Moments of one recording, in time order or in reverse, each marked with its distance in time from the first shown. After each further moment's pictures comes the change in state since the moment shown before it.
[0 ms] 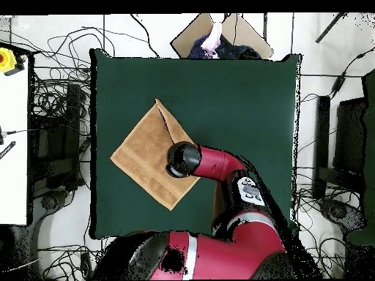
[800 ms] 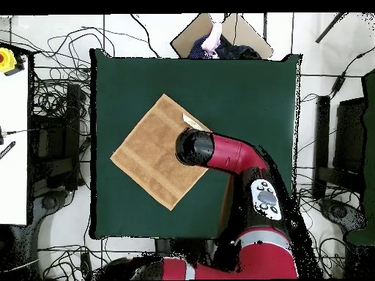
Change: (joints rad) arm -0.004 -0.104 -0.041 -0.059 -0.001 -0.001 0.000
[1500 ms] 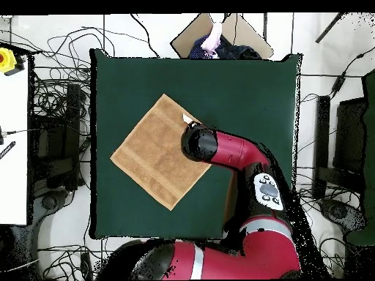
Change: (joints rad) arm -0.016 0.064 0.001 -0.048 0.000 -0.099 0.000
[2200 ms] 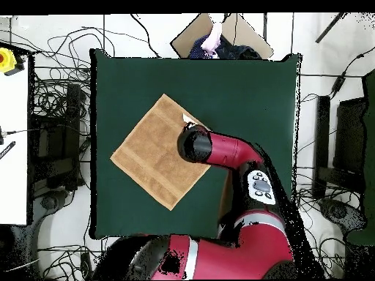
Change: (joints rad) arm 0.018 0.037 0.000 -0.012 -0.032 -0.045 0.000
